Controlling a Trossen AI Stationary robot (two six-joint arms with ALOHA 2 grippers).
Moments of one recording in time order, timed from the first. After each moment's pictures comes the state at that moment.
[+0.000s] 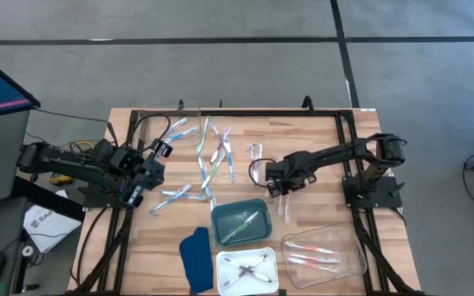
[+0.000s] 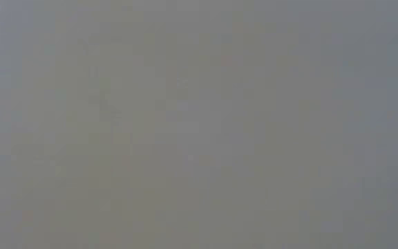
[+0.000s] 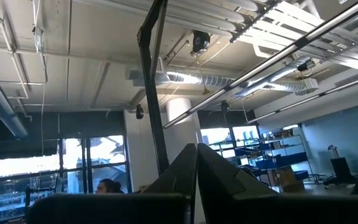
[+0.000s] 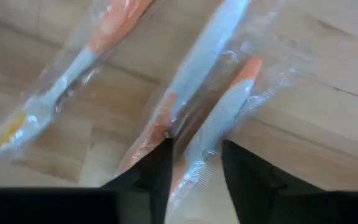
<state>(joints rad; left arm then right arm) -0.07 0.80 0.45 1.08 0.42 -0.11 -0.04 1.73 0.96 -0.79 -0.03 1.13</state>
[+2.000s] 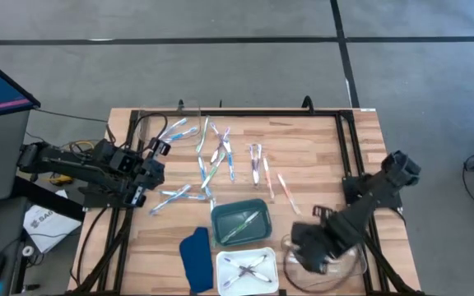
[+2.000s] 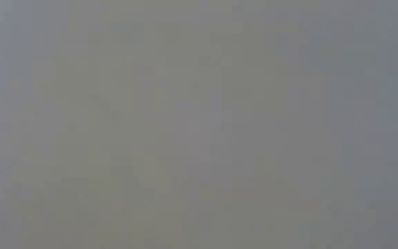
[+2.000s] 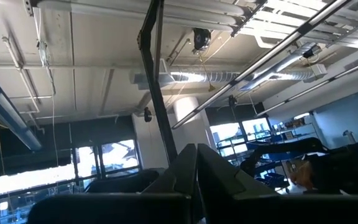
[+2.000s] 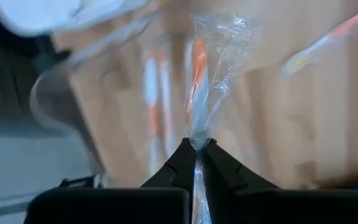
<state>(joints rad) -0.07 0.80 0.45 1.07 0.41 -0.01 0.74 1.73 1.65 -1.43 0.03 0.96</state>
